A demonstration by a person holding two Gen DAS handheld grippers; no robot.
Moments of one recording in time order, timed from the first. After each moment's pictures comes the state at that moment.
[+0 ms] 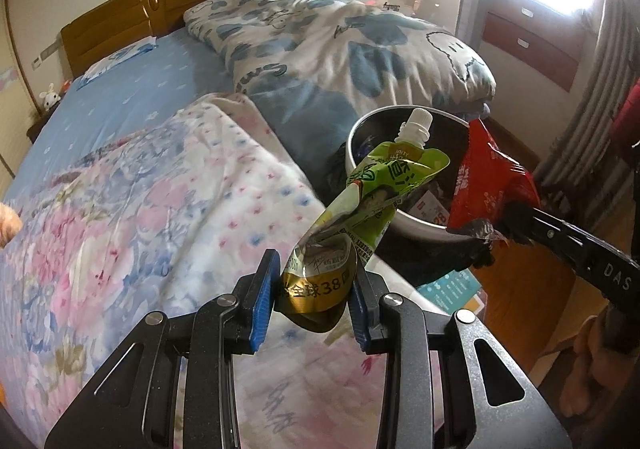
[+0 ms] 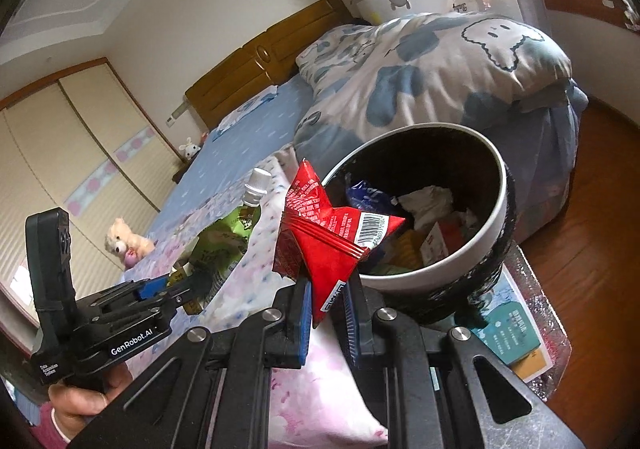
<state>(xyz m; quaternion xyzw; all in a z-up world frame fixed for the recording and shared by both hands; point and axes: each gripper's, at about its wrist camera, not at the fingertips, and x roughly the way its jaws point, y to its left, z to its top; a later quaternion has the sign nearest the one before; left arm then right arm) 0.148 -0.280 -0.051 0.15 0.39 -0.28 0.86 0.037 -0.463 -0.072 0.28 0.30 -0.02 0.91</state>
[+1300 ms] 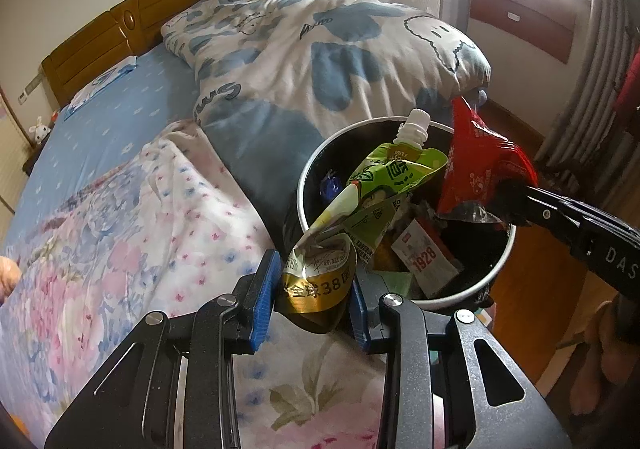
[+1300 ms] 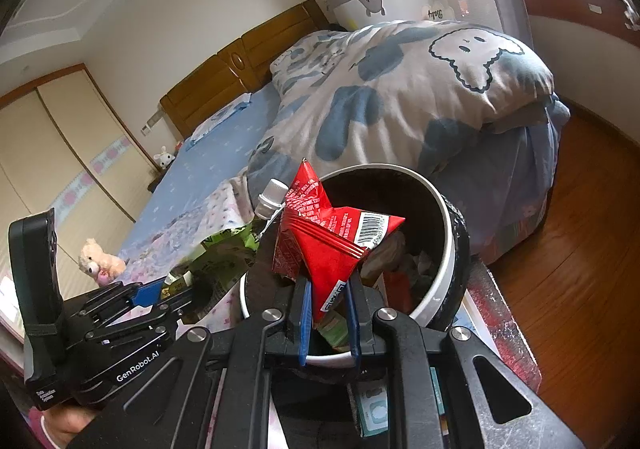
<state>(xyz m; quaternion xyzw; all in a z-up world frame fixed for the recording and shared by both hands) 0.171 -0.365 -0.055 0.20 0.39 -0.28 0.85 0.069 -0.524 -0.074 0.28 0.31 -0.06 0.91</state>
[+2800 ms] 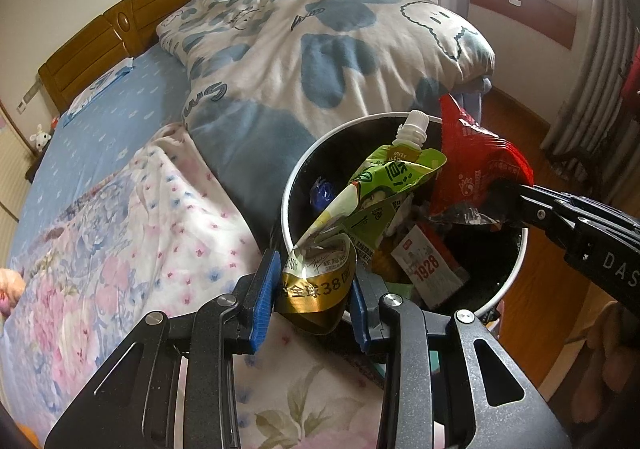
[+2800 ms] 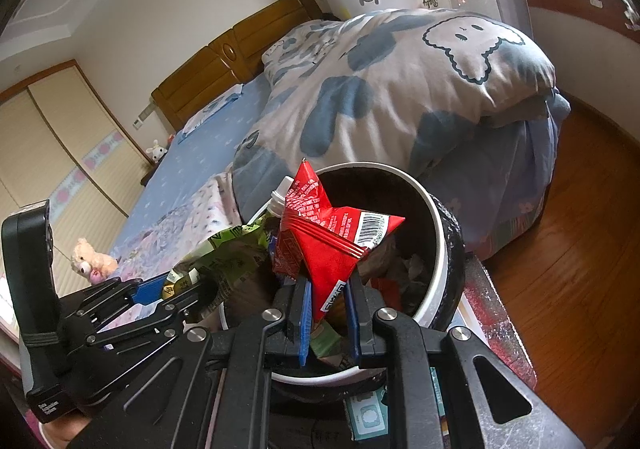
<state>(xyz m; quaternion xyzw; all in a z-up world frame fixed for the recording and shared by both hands) 0.178 -0.387 -0.065 0.22 0.39 -0.28 0.85 0.084 -0.538 -0.083 0.28 0.33 -0.06 0.90</state>
